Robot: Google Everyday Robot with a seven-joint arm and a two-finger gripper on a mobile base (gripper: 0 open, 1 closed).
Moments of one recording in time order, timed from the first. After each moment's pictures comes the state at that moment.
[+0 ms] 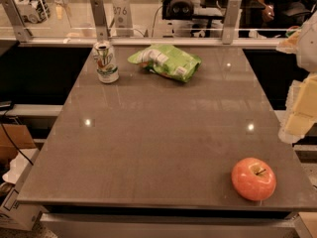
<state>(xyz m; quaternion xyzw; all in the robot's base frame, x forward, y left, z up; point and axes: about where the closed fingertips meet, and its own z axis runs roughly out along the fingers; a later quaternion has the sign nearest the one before) 0.438 -0.217 0.976 -0.60 0.78 -0.03 0.16</state>
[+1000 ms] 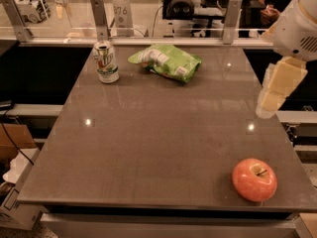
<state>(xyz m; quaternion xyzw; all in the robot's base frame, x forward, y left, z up) 0.495 -0.208 0.969 -0.60 0.78 -0.02 0.18</state>
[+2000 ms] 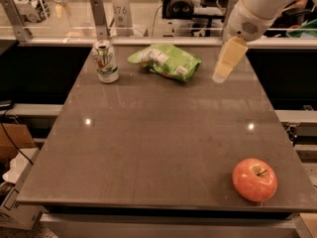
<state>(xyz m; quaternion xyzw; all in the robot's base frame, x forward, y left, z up) 0.637 -0.175 0.936 -0.57 0.79 0.00 0.21</state>
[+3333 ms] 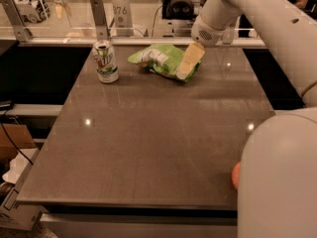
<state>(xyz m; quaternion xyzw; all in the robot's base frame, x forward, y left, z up) 0.726 -0.098 0.878 -0.54 0.81 0.04 0.22</state>
